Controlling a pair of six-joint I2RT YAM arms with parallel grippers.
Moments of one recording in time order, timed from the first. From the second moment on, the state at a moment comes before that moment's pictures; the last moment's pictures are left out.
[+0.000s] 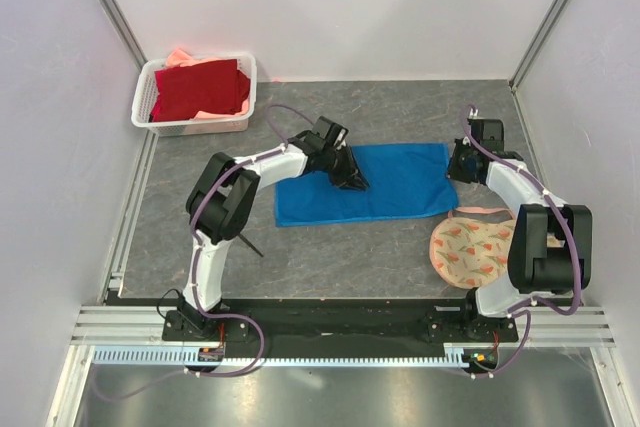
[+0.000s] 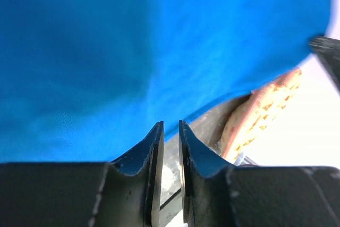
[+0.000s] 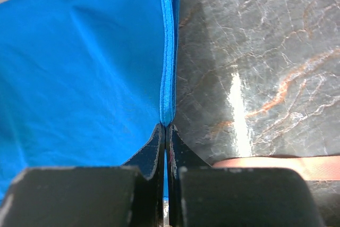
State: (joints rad) left arm -0.62 2.13 1.49 -0.26 0.46 -0.94; right arm -0.04 1.54 0.98 -0.34 -0.07 0.27
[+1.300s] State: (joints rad) left arm -0.70 2.25 1.66 -0.30 0.39 -0.96; right arm 0.17 1.44 1.10 -0.39 -0.18 0.33
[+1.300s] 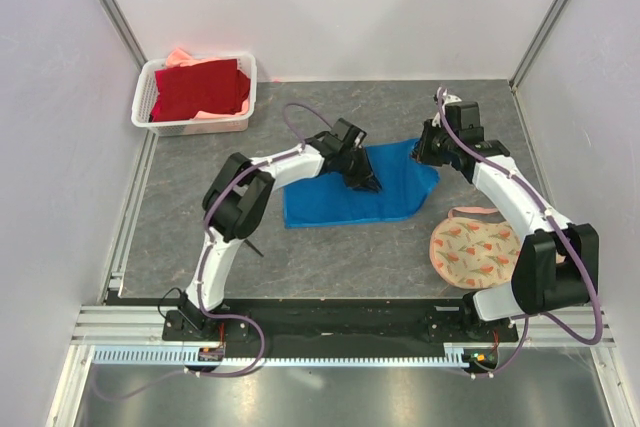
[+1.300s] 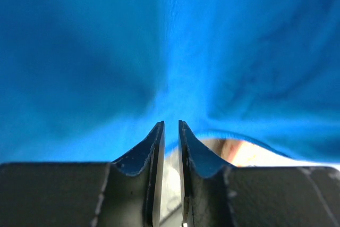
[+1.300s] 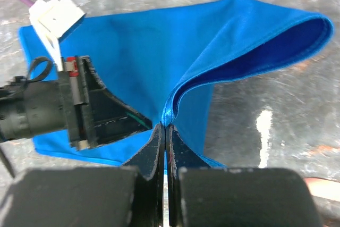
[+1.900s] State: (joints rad) left arm -0.42 1.68 1.03 -0.31 0.34 -0.86; right arm 0.44 1.52 1.25 -0.42 -0.11 0.41
